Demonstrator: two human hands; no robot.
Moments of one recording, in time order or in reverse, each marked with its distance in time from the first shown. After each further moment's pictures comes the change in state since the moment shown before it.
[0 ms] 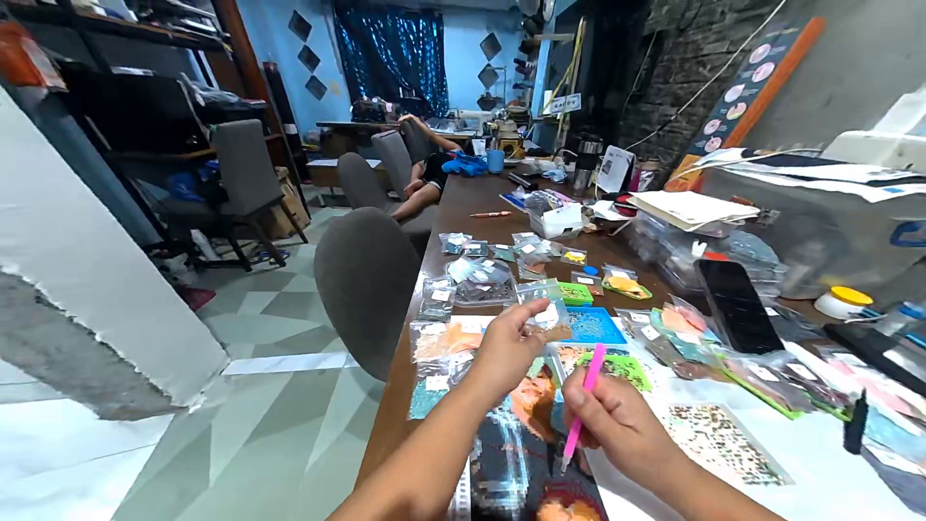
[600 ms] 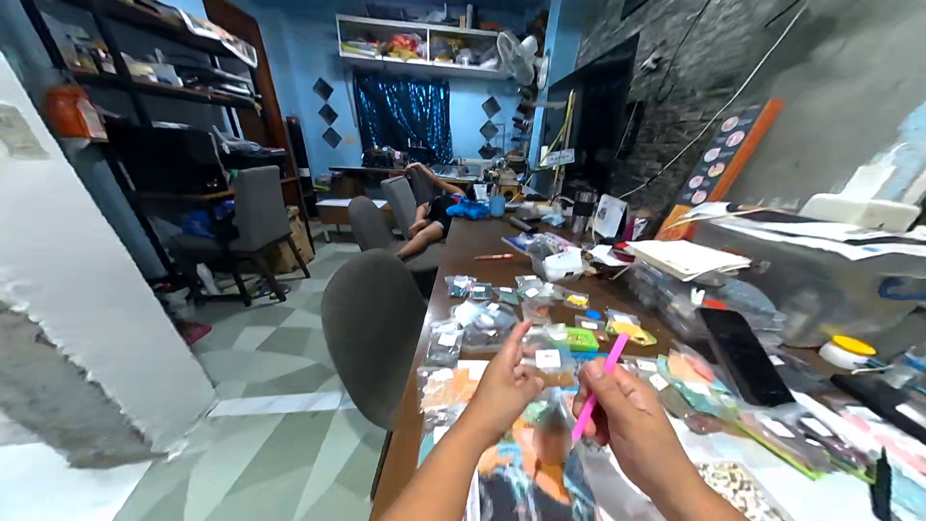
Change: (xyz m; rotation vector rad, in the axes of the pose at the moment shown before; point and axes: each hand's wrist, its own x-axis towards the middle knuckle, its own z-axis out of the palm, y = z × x) left_hand 0.015 -0.016 -0.017 -0.175 -0.064 0.118; right_hand 0.045 -0.023 0.001 0.219 0.360 0.219
